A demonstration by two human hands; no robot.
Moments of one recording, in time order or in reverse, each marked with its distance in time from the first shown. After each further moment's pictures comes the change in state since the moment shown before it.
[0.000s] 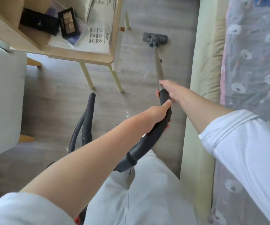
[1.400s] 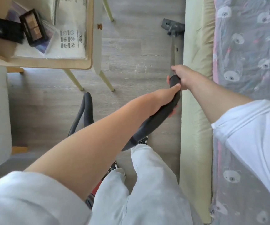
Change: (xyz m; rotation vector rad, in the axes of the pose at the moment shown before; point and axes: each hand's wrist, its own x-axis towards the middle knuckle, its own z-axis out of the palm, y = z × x) left_hand 0.062 0.075 0.042 0.227 -0.150 0.005; right_hand 0.030 -0.058 -0.086 0.137 0.140 0.030
